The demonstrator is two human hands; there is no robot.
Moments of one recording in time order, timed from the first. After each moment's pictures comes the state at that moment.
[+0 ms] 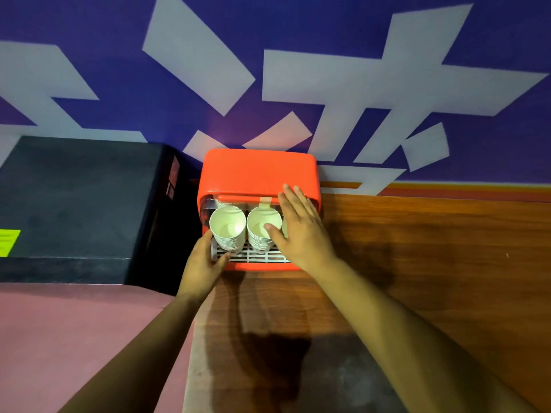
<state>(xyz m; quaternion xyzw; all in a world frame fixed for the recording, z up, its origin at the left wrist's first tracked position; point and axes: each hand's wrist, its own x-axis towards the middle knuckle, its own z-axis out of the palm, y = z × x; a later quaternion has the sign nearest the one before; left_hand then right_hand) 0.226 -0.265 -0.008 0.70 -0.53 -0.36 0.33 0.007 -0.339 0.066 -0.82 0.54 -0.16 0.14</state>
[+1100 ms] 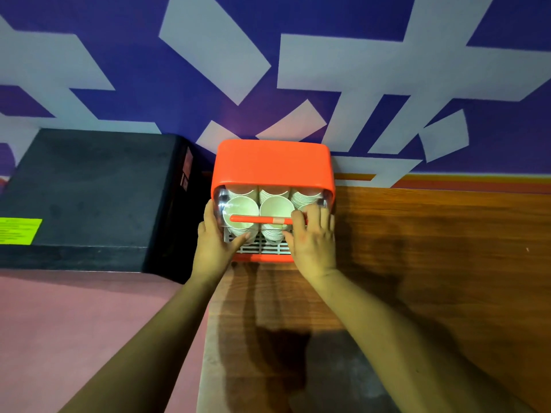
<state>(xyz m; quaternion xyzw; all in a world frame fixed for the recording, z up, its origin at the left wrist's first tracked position) 0.227 -0.275 0.009 0.72 -0.49 -0.33 0.37 0.016 -0.310 0.025 -0.79 0.58 -0.19 -0.07</state>
